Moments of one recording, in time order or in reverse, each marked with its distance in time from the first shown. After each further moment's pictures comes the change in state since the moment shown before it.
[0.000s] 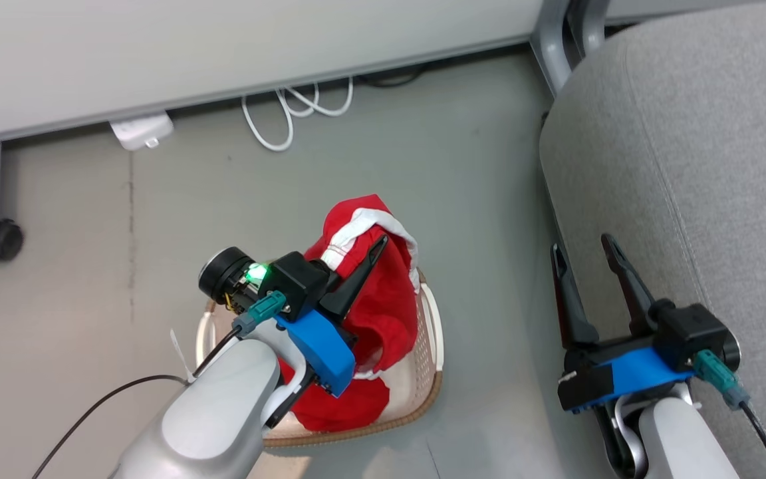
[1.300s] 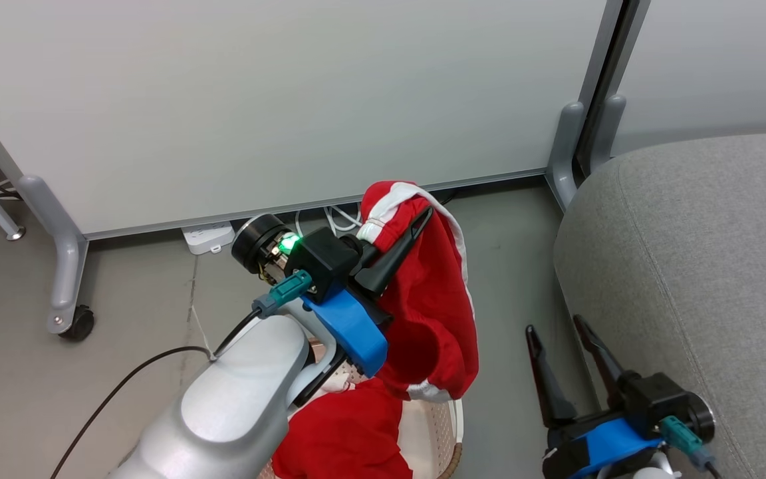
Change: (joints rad) left arm -0.055 -0.031 -0.028 -0.091 -0.037 0.000 0.000; right arm 0.168 0.000 0.054 0.016 -0.016 0.000 0.000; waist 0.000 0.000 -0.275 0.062
